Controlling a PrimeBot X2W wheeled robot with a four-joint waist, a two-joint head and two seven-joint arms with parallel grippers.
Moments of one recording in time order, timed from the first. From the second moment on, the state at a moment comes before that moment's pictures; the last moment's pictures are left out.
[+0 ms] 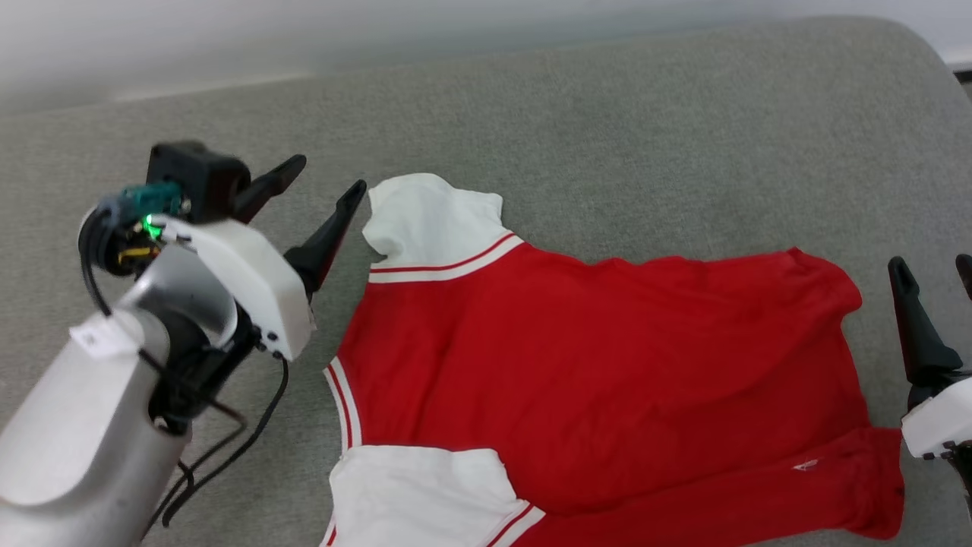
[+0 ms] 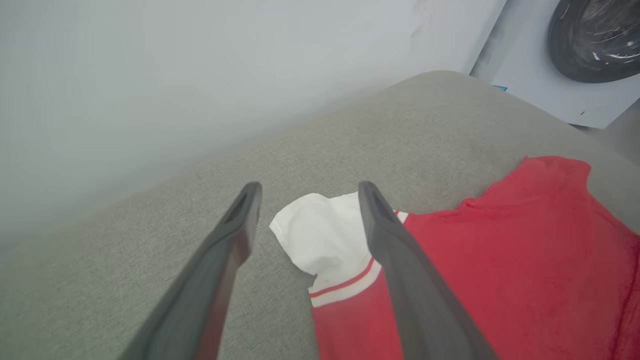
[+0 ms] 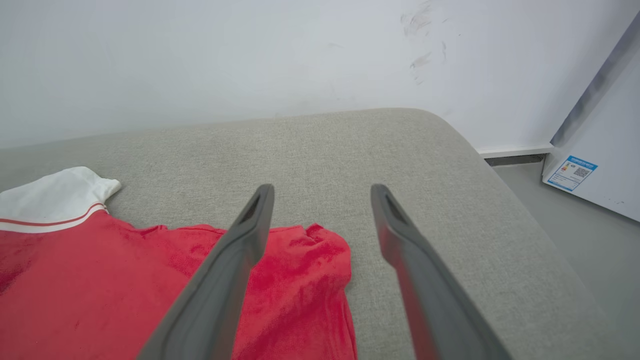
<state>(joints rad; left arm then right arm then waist) -0.53 0.54 -0.40 -0.03 -0.64 -0.07 0.26 -0.10 -0.25 -0.17 -0.16 0.34 0.13 0.24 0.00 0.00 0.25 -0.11</state>
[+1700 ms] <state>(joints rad) -0.92 0.63 -0.69 0.25 -0.67 -0.13 0.41 -0.21 -0.43 0.00 -0.07 0.37 0.13 0.45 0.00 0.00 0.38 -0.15</state>
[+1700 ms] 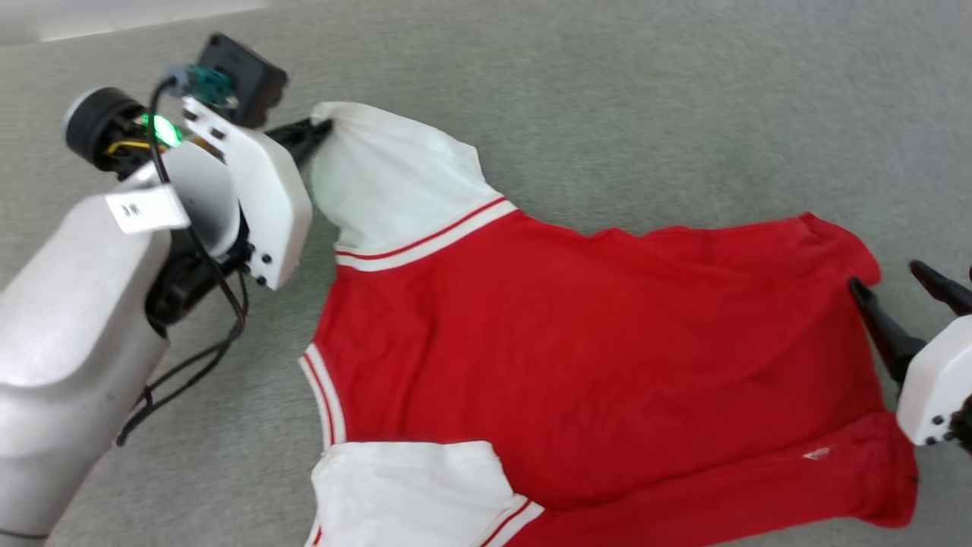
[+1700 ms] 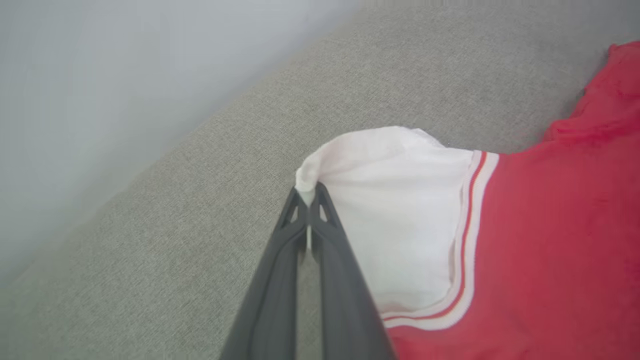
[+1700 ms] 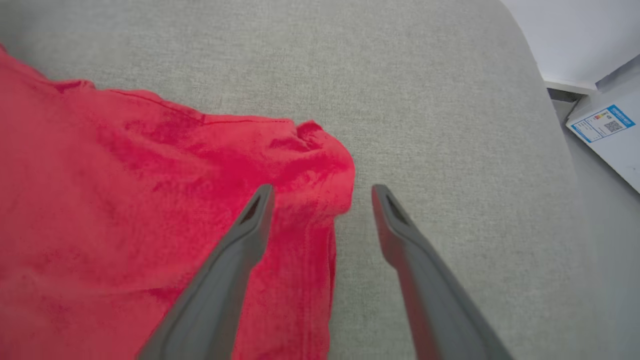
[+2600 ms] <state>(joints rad) -0.75 0.65 -0.73 -0.28 -0.65 -0.06 0.32 -0.40 -0.68 0.13 0.20 0.42 0.13 0.86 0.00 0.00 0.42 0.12</state>
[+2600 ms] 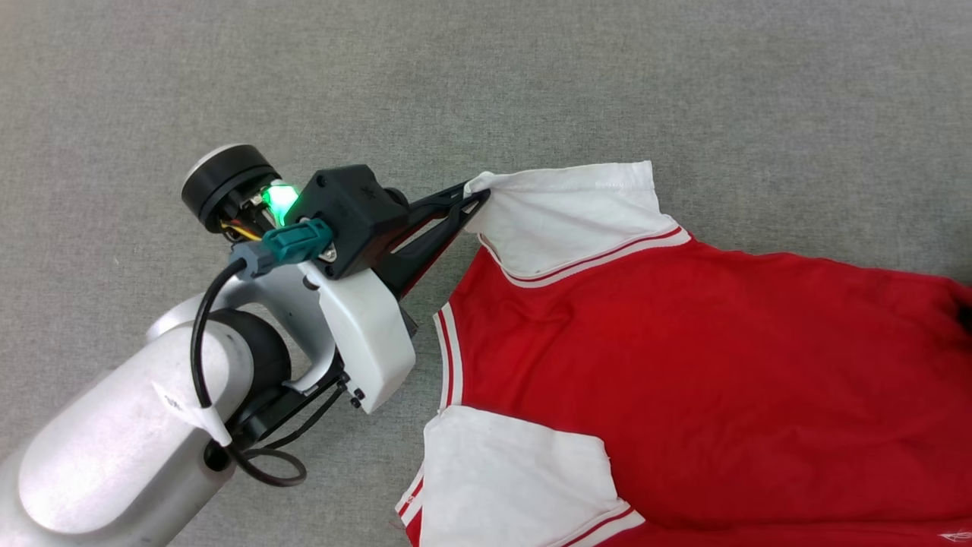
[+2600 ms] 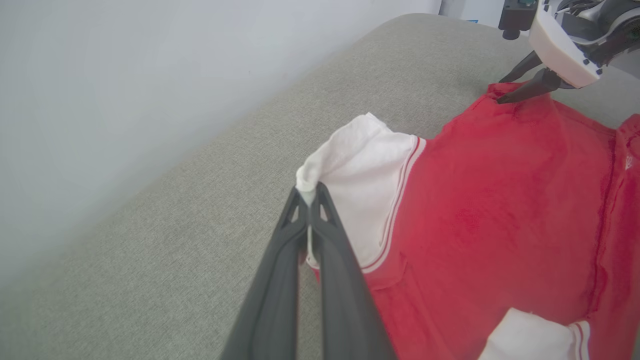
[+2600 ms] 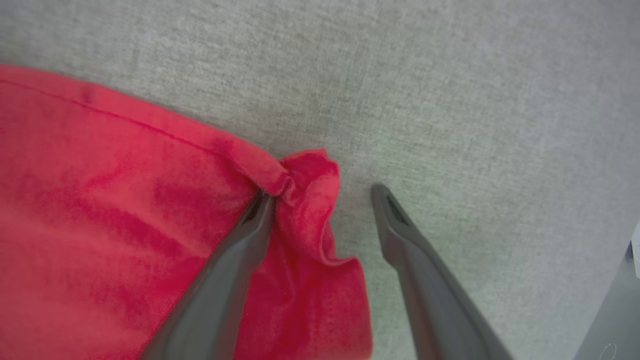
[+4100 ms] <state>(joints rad) -0.11 0.82 -0.79 -0.31 -0.77 0.16 0.18 0.13 -0.59 -0.01 -0.04 0.56 0.13 0.56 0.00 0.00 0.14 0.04</state>
